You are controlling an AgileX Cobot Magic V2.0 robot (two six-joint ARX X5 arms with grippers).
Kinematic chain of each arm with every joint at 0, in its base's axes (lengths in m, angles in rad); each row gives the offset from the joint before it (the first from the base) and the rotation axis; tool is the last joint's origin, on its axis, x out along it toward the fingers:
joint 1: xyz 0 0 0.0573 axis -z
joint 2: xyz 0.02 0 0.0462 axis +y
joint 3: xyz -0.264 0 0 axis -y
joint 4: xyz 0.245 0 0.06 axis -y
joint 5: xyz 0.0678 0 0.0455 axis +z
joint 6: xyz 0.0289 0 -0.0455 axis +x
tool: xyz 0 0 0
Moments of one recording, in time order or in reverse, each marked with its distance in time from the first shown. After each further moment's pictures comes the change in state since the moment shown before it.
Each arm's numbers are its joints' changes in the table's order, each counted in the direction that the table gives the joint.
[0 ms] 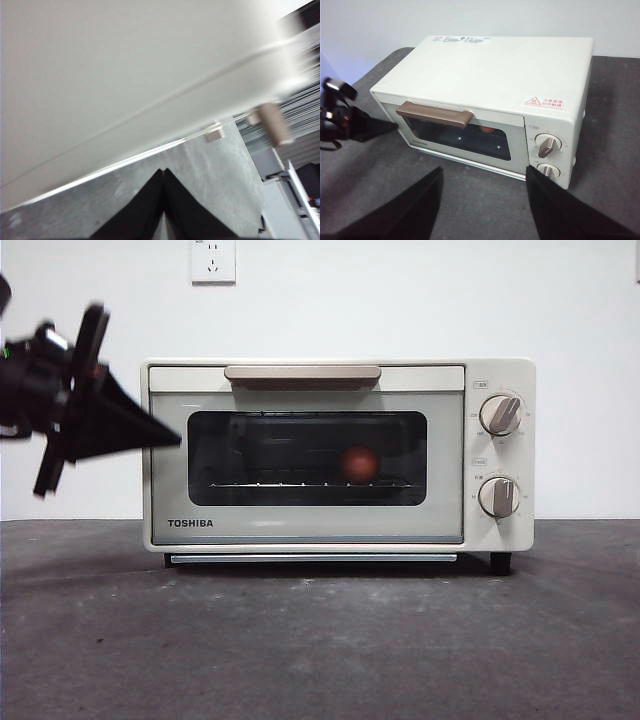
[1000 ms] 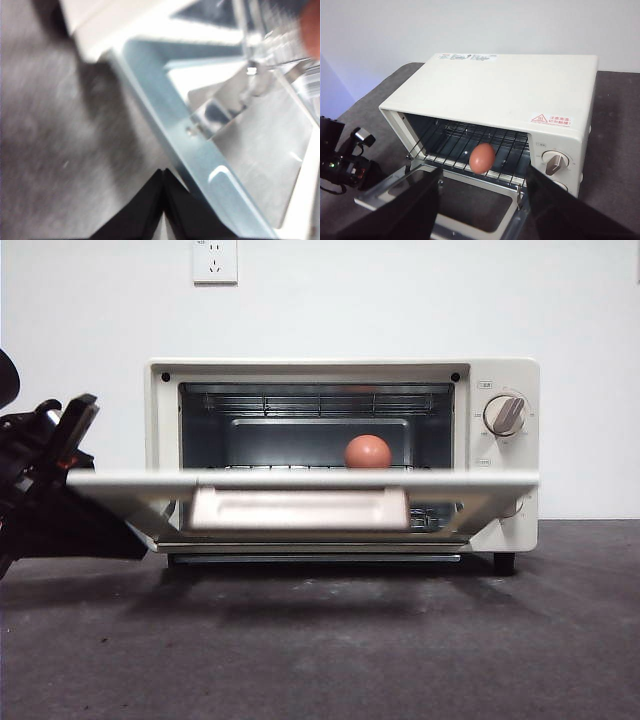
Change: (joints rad) left arm -0.002 0.111 -0.008 -0.393 0.021 0.334; right arm 0.000 0.000 0.000 0.059 0.002 0.000
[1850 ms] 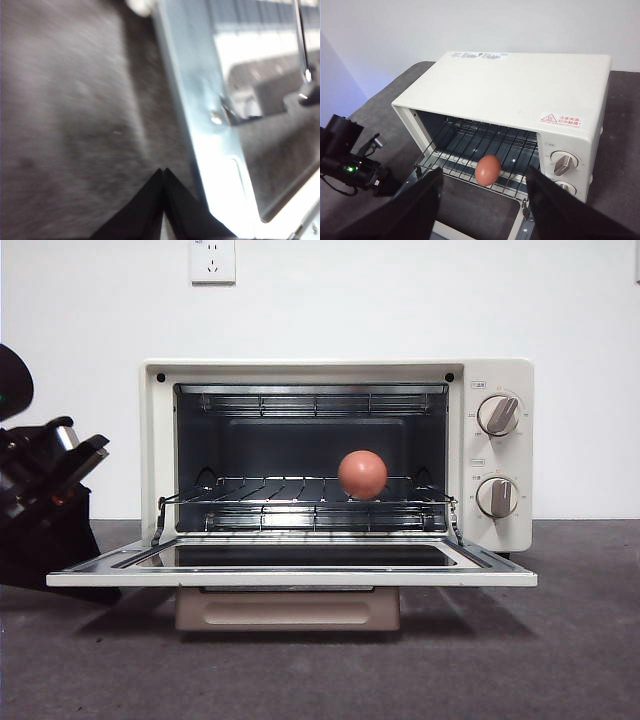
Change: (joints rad) left arm 0.044 -0.006 0.015 -0.171 0.251 0.129; right arm 0.000 0.000 0.000 0.007 0.042 0.000
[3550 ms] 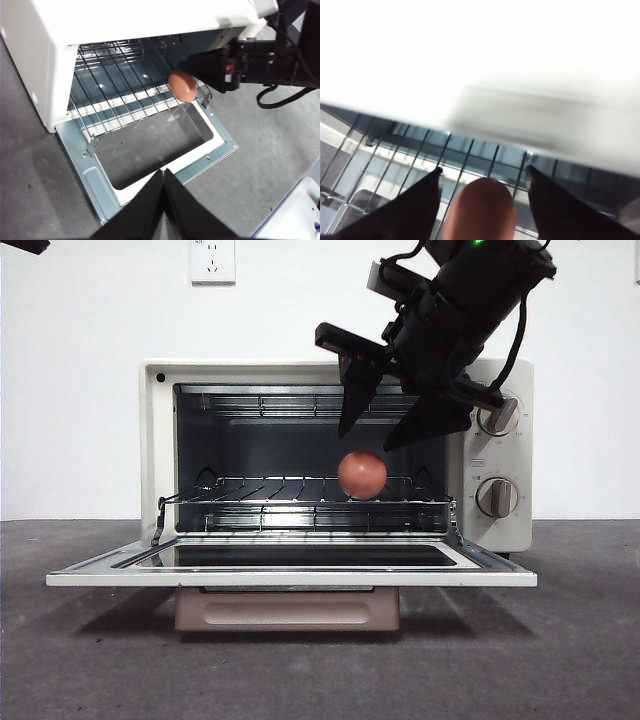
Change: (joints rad) left arm -0.038 -0.749 0.275 -0.645 -0.010 0.114; right arm 0.014 0.879 0.000 0.587 0.011 0.116
